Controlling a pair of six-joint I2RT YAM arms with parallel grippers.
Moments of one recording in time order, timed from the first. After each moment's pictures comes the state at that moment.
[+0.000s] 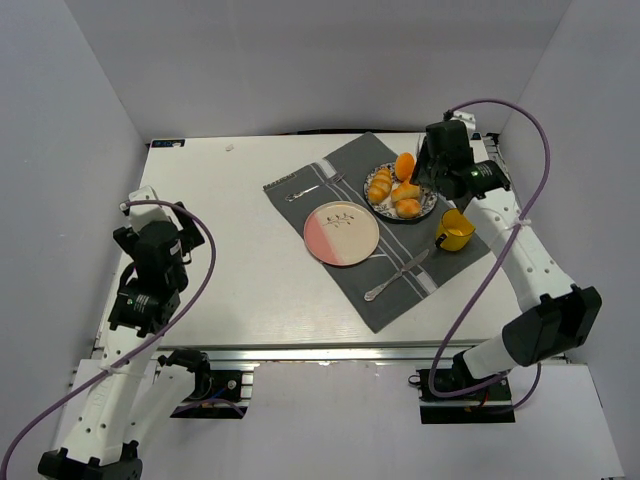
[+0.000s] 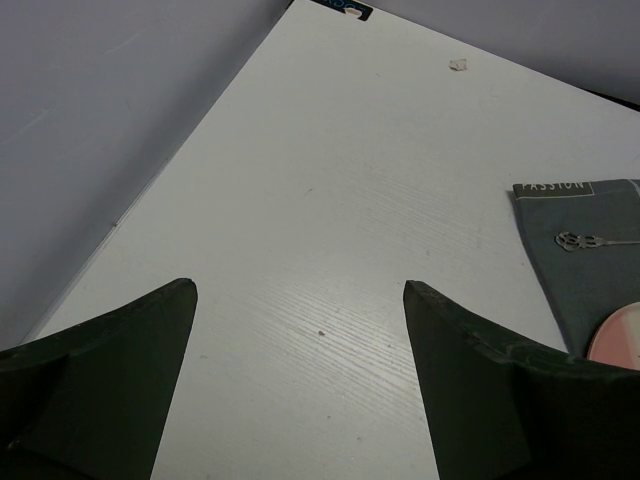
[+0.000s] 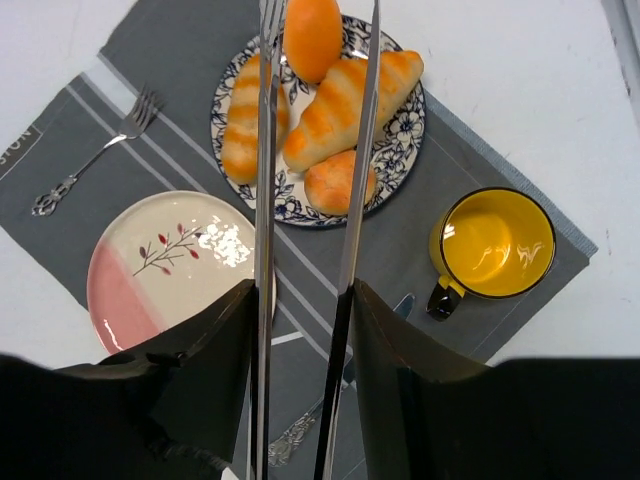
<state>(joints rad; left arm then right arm) -0.25 0.68 0.87 -0.52 -0.66 -0.29 0.41 1.45 1.55 -0.77 0.37 0.43</state>
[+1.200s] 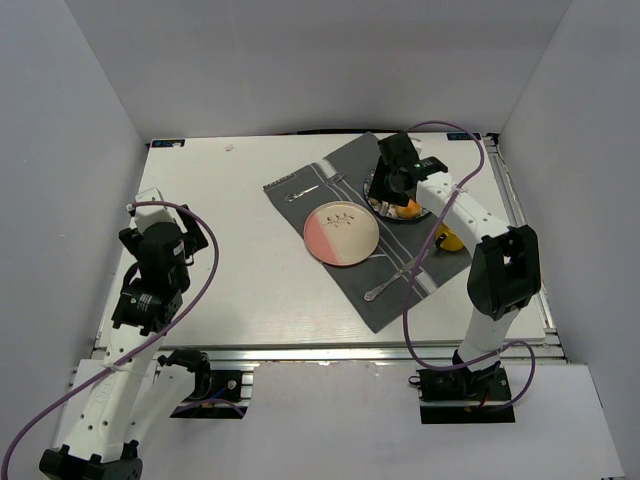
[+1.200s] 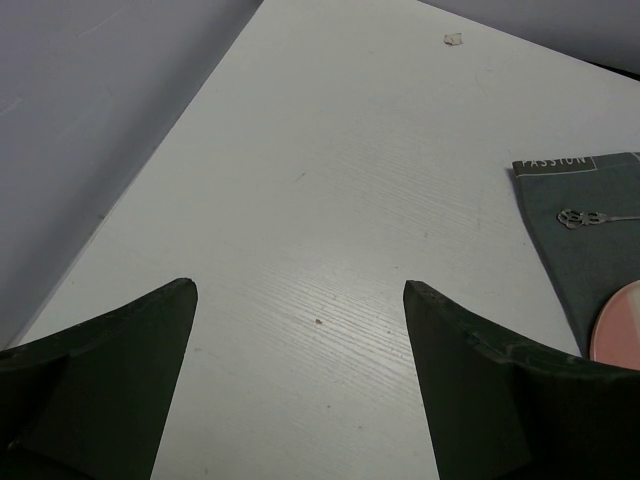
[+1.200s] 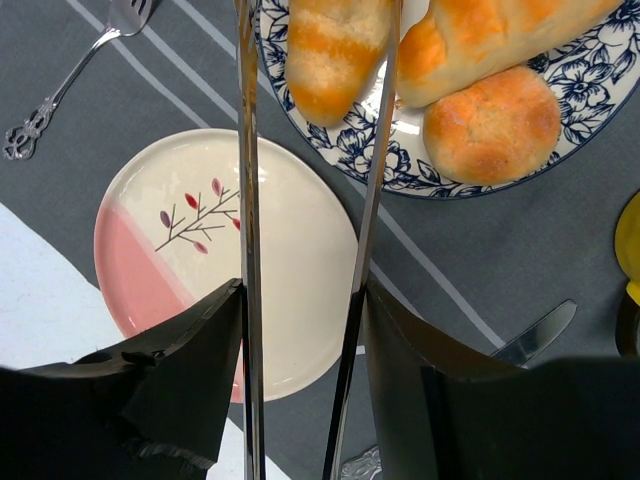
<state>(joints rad) -0.25 0.69 0.84 -0.51 -0.62 -0.28 0.45 1.81 1.58 -0.68 0.20 0.59</state>
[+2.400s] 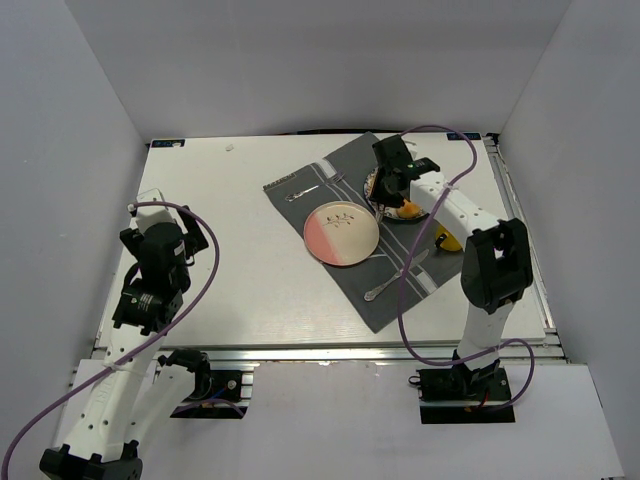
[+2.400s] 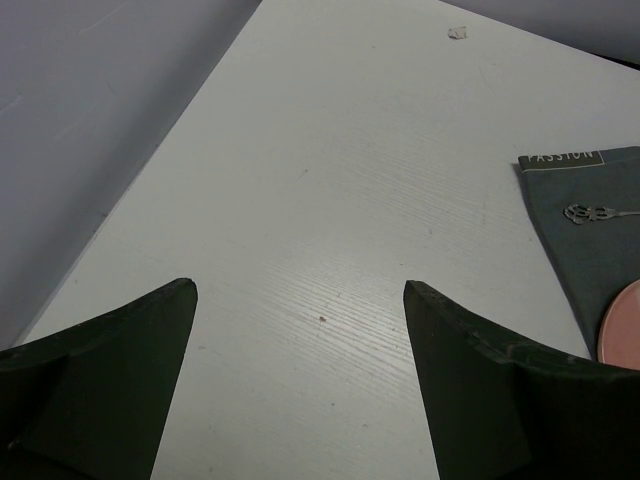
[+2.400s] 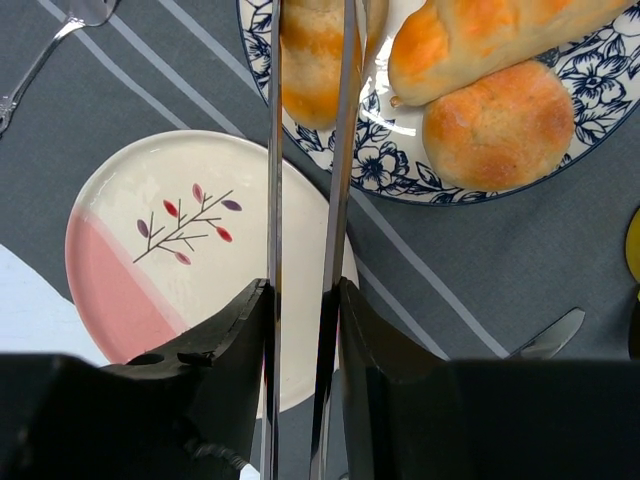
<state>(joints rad) -0.25 0.69 0.83 -0.51 -0.62 -0.28 0.46 1.87 1.59 -0.68 0.23 0.60</state>
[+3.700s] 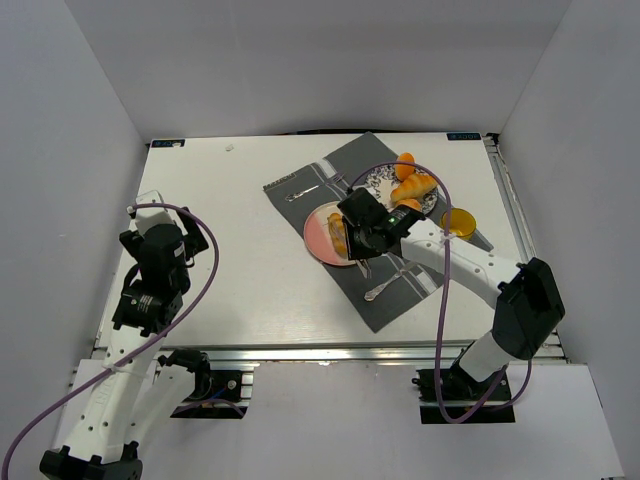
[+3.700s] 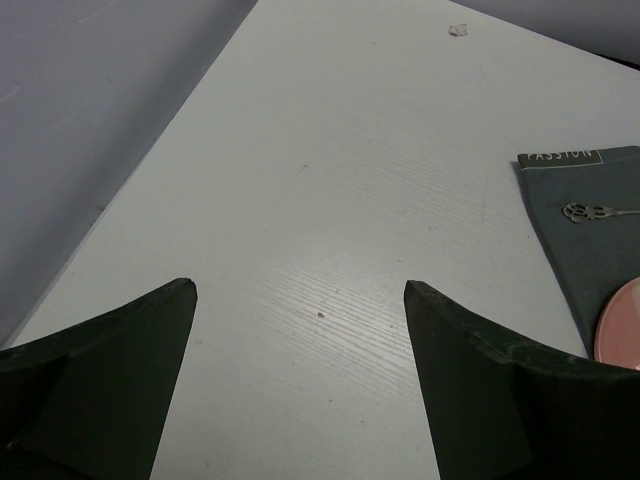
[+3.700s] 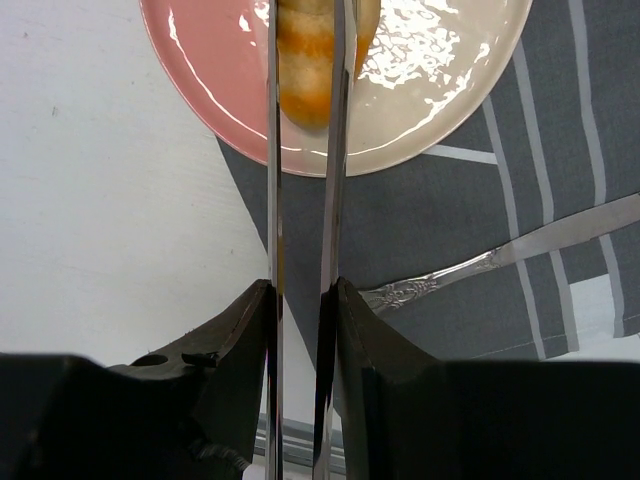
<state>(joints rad) -0.25 0.68 0.83 -0.52 -0.62 -0.30 0.81 1.56 1.28 -0.74 0.22 0.50</state>
